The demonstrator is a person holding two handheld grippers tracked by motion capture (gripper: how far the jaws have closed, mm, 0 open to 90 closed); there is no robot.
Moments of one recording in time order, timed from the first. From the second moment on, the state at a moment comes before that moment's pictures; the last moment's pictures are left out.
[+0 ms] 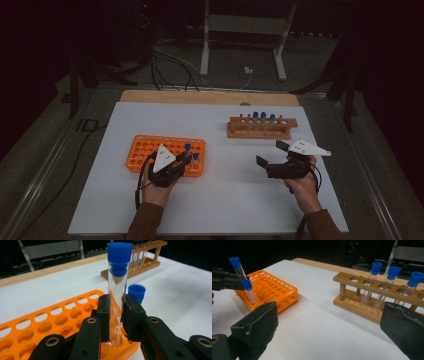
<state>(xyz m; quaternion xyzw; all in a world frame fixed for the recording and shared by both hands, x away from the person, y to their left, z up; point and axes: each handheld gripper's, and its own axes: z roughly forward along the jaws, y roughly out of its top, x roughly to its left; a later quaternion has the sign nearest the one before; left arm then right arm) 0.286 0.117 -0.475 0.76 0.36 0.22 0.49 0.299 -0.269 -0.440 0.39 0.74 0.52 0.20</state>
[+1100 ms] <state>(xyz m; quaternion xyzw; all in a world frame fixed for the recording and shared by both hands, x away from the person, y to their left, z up) 0.290 0.107 -0.487 0.81 0.38 0.20 0.40 0.301 -0.267 -0.443 0.38 0.74 0.51 0.19</state>
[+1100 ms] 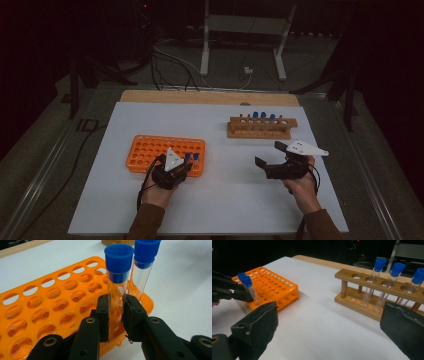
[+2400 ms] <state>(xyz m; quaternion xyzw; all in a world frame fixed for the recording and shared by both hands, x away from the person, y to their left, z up) 0.279 0.138 -0.469 0.72 0.42 0.20 0.51 0.390 -0.287 -0.434 0.47 0.72 0.45 0.25</state>
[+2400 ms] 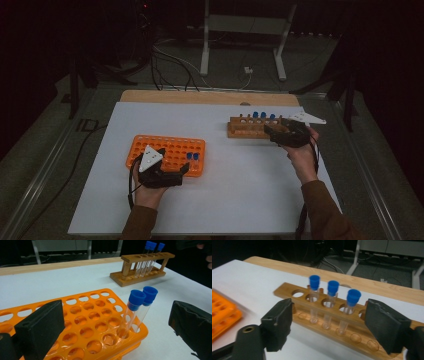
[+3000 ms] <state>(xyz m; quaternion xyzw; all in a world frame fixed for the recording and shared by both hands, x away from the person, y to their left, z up) 0.278 0.136 -0.470 0.72 0.42 0.20 0.51 0.429 -0.290 -0.462 0.51 0.71 0.41 0.26</state>
